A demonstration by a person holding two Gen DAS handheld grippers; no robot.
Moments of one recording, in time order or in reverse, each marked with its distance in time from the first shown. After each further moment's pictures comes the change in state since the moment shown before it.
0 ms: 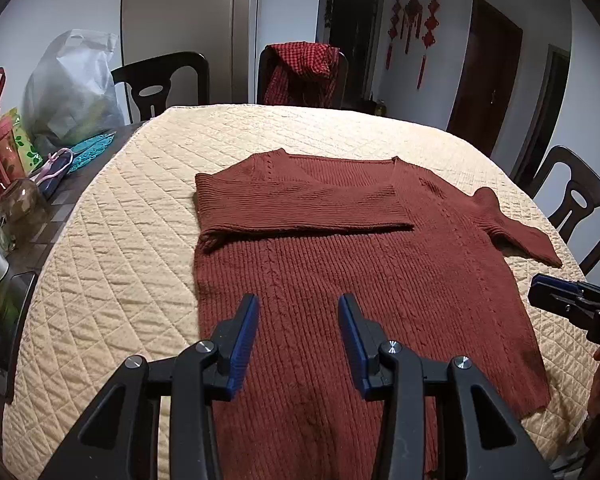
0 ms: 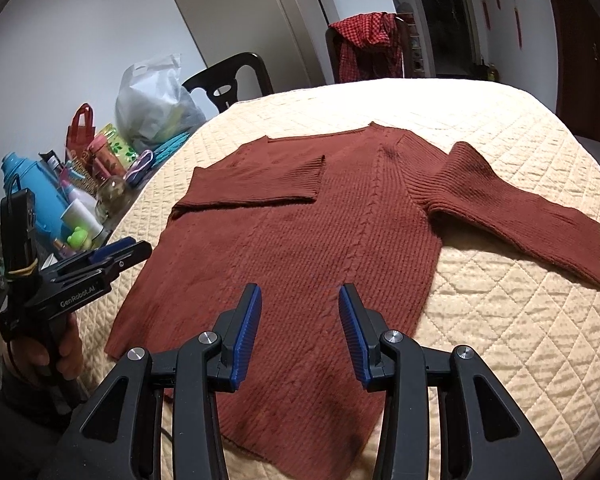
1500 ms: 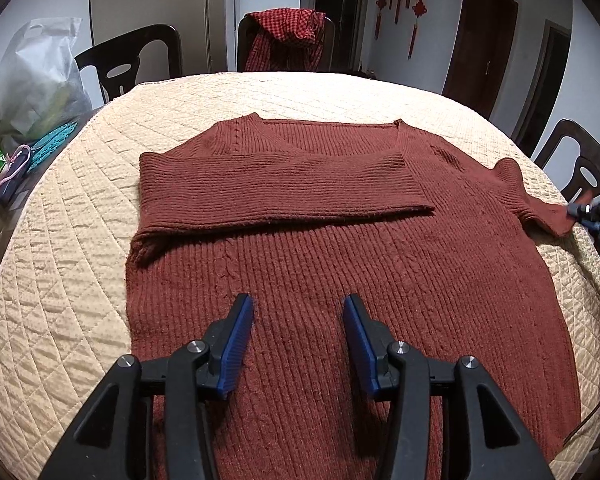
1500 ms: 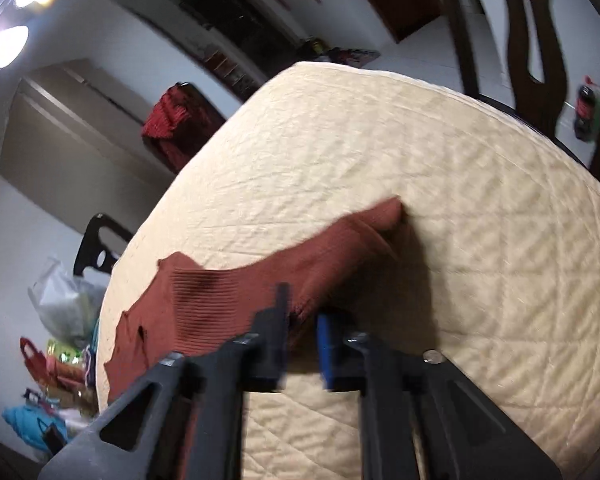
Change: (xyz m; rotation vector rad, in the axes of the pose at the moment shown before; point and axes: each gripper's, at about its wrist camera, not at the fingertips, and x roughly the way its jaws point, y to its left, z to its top) left arm 0.071 -0.014 0.011 0.041 0.102 -0.025; right arm -0.038 -0.205 0.028 0.636 -0.184 -0.151
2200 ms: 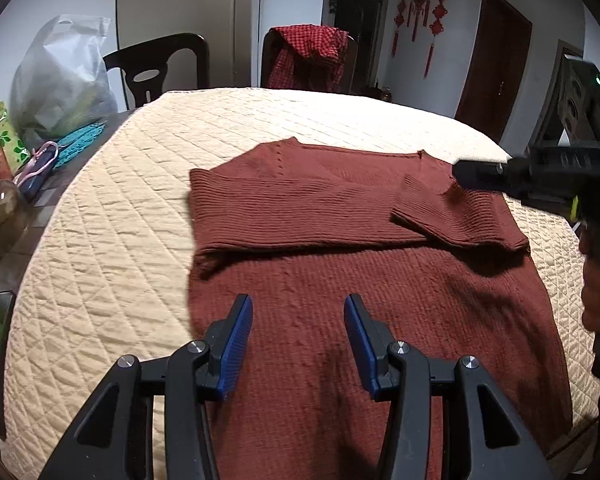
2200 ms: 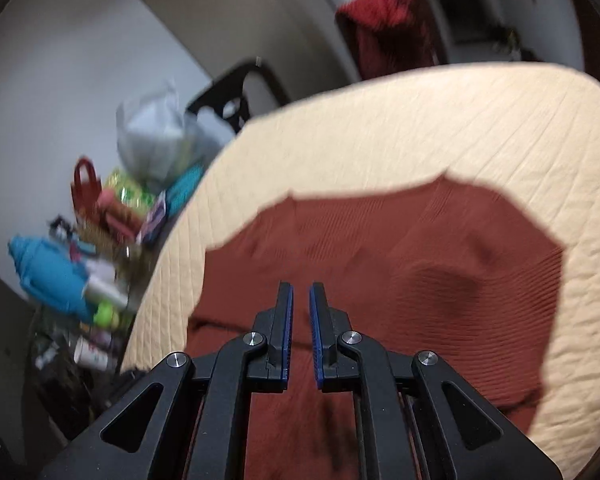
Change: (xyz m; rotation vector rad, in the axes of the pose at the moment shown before) left arm -0.023 0.029 0.007 -0.051 -0.051 0.035; right arm 0.093 0.229 -0.085 -0.519 0.329 0.292
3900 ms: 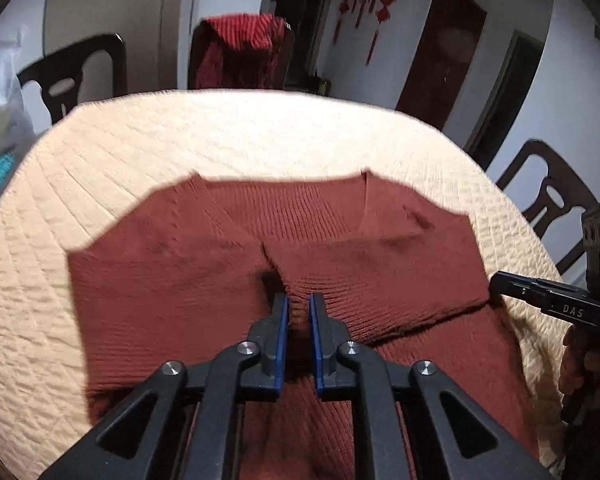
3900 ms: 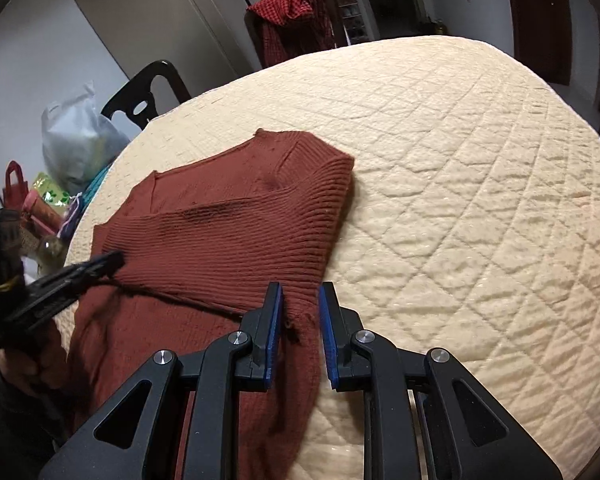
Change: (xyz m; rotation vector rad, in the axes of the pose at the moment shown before) left arm 0.056 -0.035 0.071 0.081 0.028 -0.226; right arm -0.051 -0.095 -0.038 0.083 -0.052 -0.280
